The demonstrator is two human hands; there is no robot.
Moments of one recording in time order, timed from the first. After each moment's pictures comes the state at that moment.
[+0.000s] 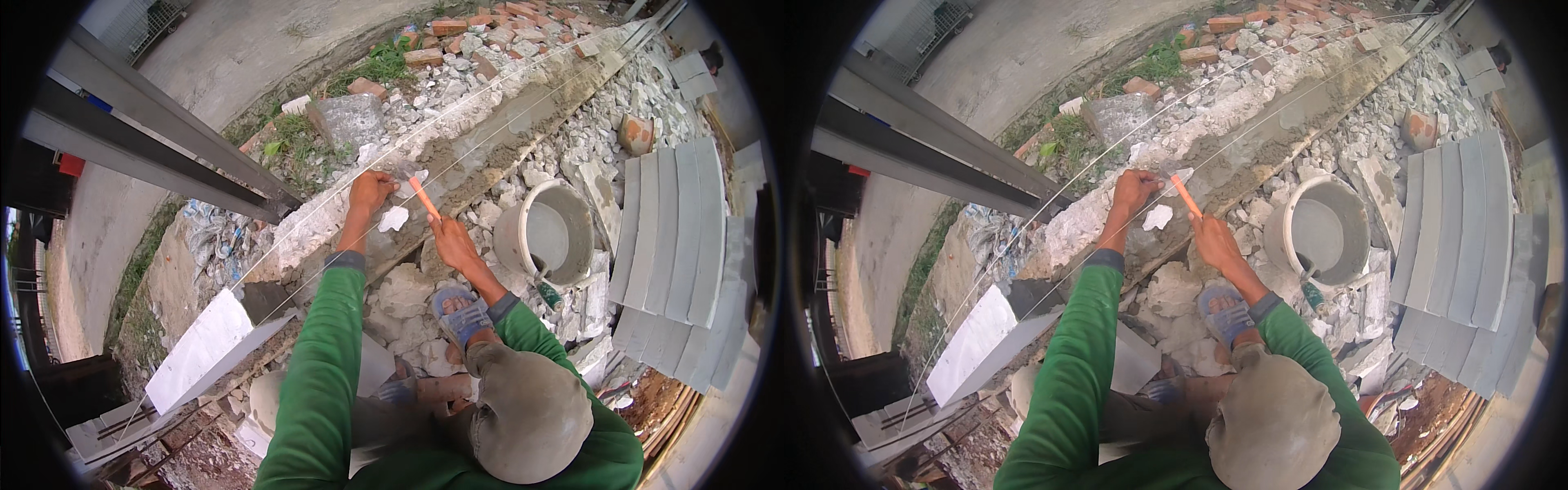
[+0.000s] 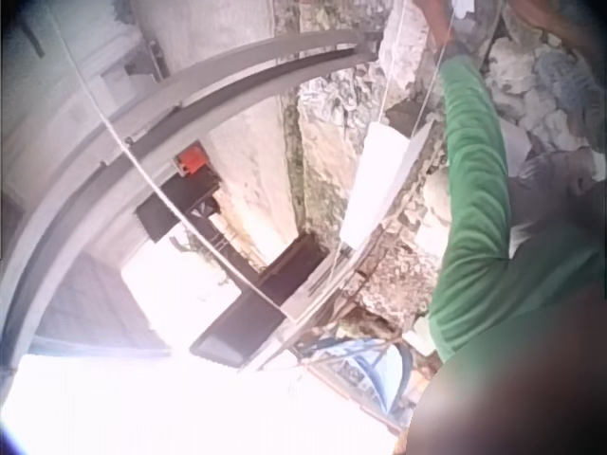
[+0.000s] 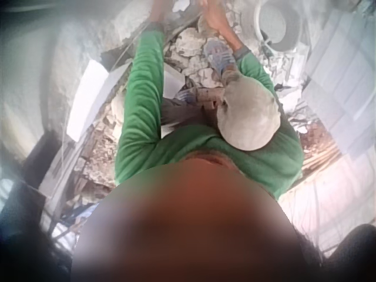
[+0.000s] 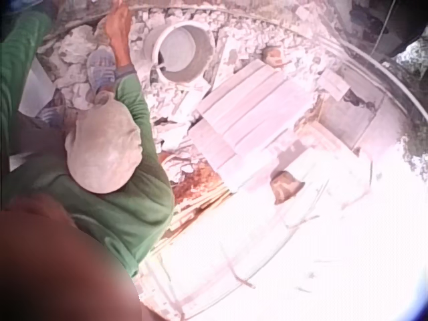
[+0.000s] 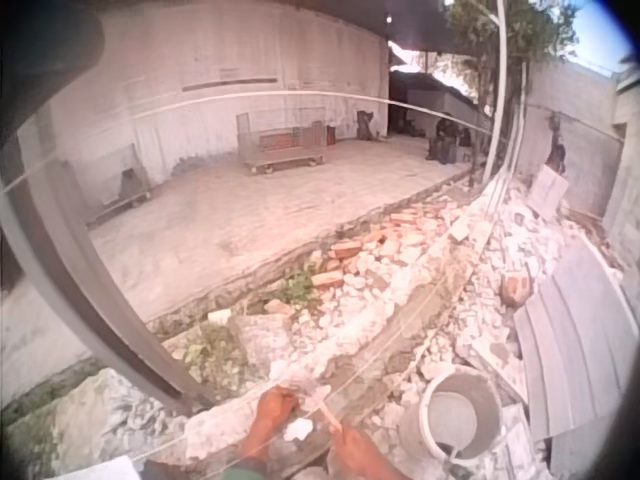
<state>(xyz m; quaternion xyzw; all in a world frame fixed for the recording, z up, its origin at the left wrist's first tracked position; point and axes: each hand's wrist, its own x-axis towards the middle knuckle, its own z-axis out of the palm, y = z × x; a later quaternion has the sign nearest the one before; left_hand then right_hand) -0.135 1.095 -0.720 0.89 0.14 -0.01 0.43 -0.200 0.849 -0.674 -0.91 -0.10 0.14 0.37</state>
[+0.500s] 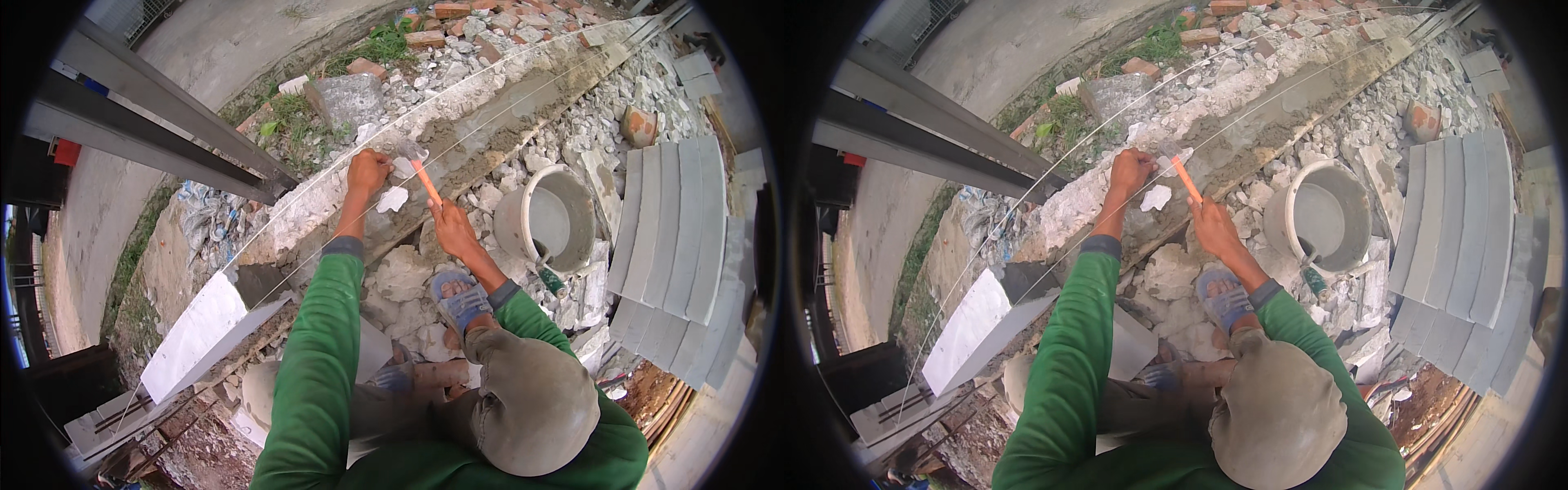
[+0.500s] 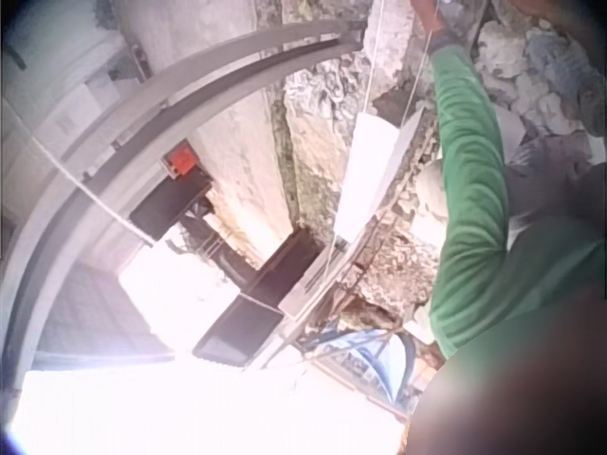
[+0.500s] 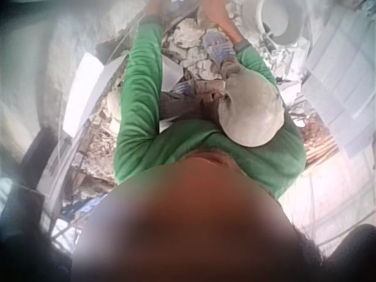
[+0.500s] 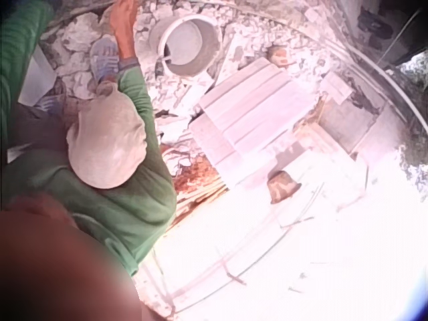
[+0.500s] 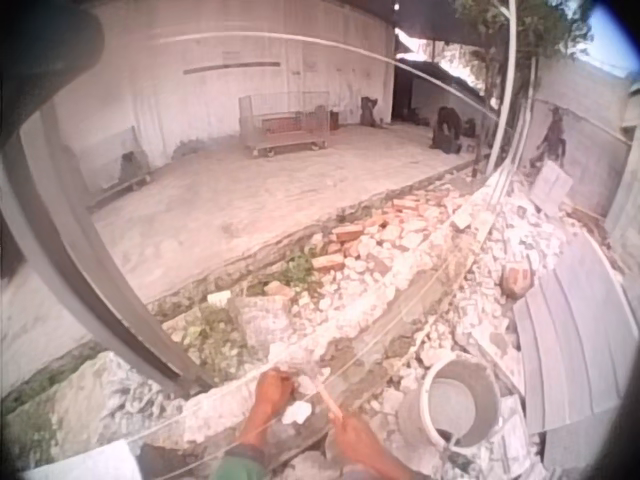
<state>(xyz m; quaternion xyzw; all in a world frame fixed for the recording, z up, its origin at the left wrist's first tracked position) -0.140 1.094 -0.732 0.91 0.13 0.02 0.39 -0.206 0.845 -0.674 -0.91 -0.10 0.19 0.36</state>
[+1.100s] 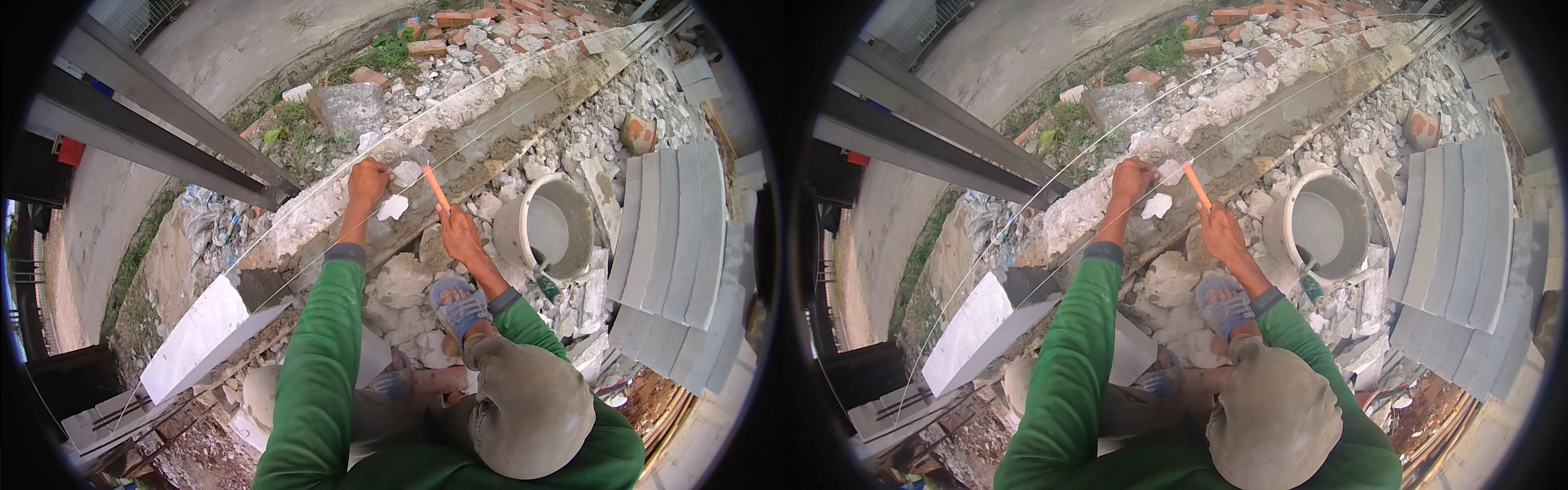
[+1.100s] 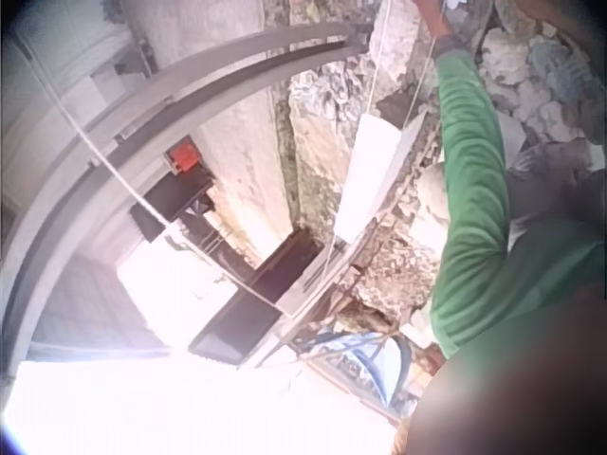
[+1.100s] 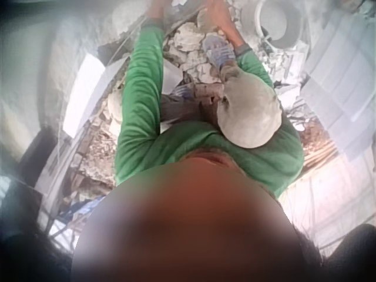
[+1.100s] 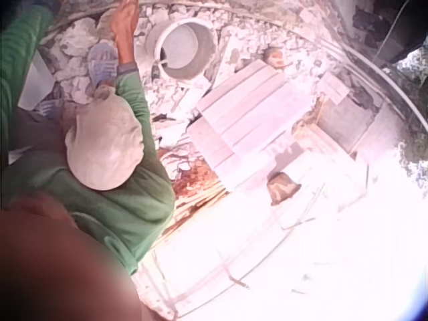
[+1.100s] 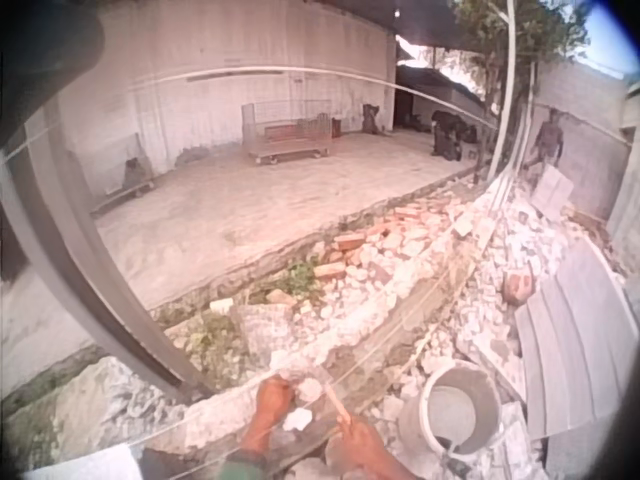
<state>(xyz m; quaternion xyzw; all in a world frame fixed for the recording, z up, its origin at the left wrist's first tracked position) -0.140 1.093 -0.730 0.92 0.16 0.02 0.37 -0.202 0.834 -0.683 -0.92 -0.07 0.14 0.36</state>
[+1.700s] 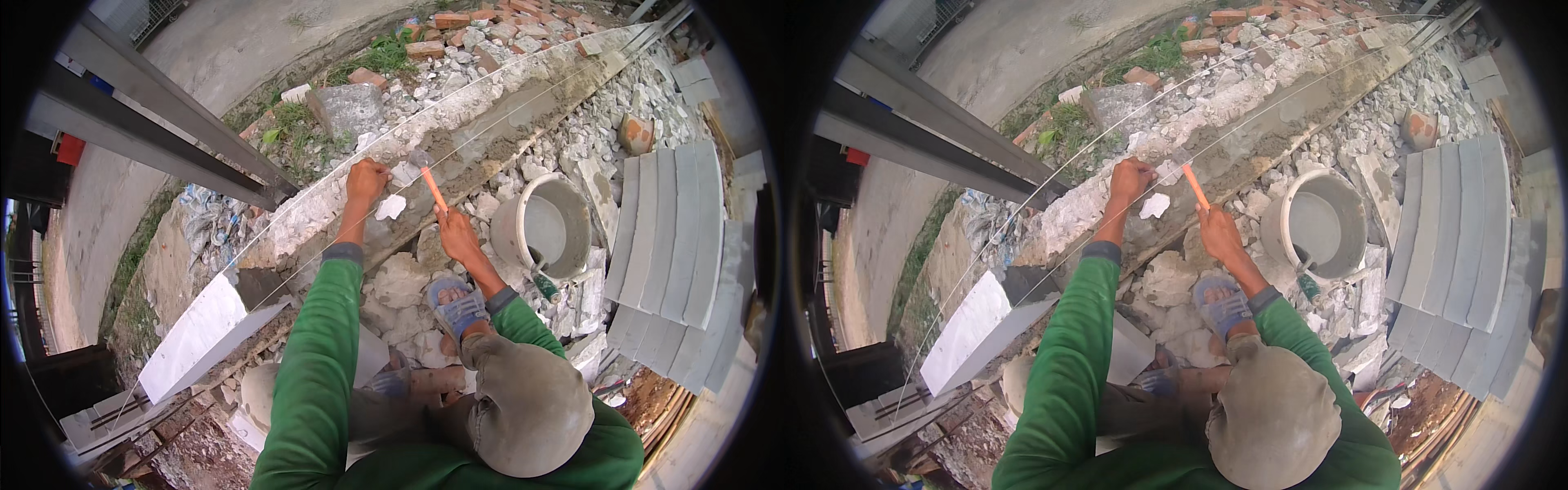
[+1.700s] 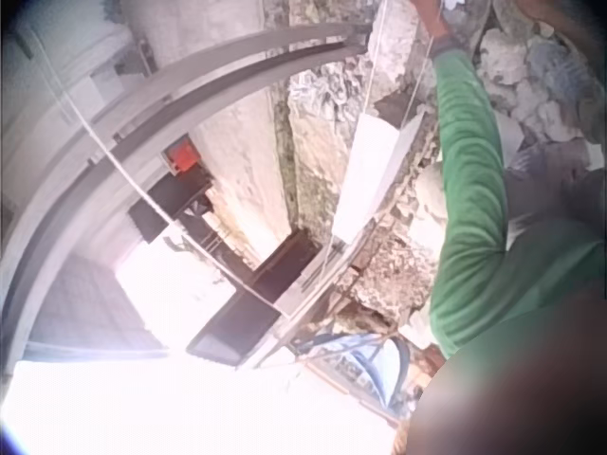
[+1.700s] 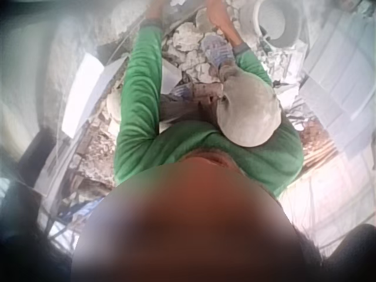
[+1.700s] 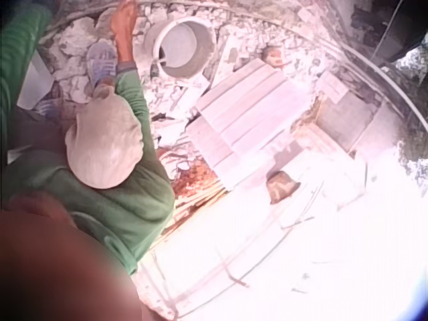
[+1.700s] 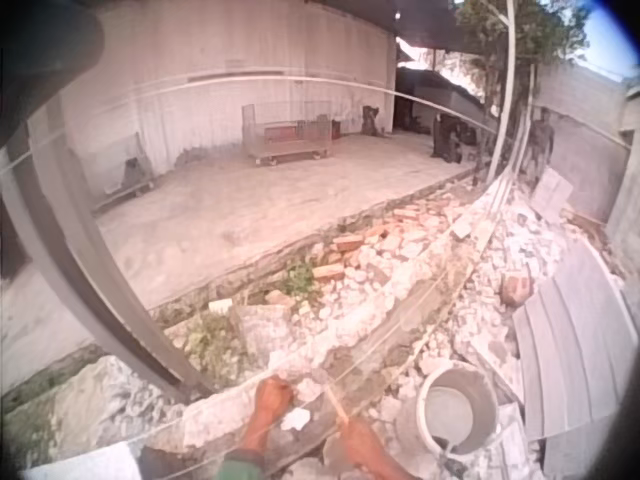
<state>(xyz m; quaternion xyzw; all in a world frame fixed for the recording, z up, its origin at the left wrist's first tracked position) -0.141 1.093 -0.731 0.92 0.13 0.04 0.36 -0.203 0.834 -0.680 -0.92 -0.06 0.16 0.34</state>
